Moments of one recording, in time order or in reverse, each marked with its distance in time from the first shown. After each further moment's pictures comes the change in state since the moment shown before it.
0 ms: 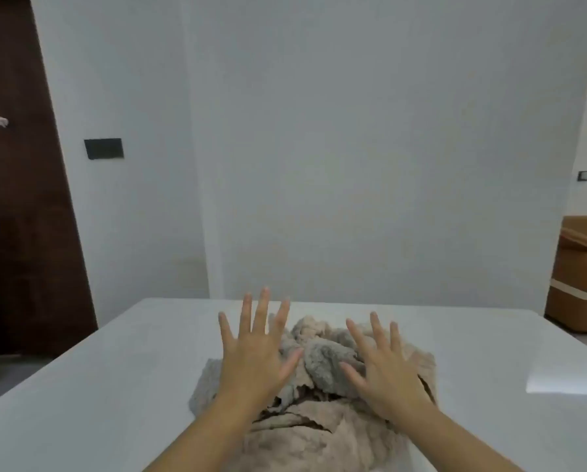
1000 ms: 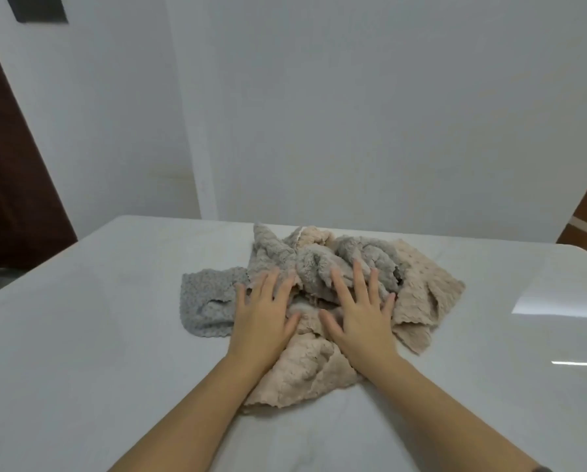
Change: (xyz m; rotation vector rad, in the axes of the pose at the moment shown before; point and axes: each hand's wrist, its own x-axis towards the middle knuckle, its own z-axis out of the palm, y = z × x) left_hand 0.006 -0.031 0.143 -0.203 -0.135 -0.016; right_hand 0.060 -0.043 0.107 0.123 0.067 -0.048
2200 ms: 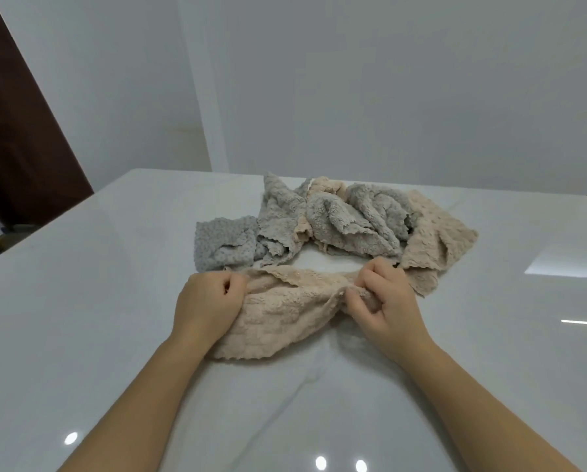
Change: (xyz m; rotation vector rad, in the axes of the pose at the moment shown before) left_hand -0.077 -0.040 -0.061 -0.349 0.013 -0.404; right_hand -0.069 -0.008 -0.032 0.606 0.330 -0.325
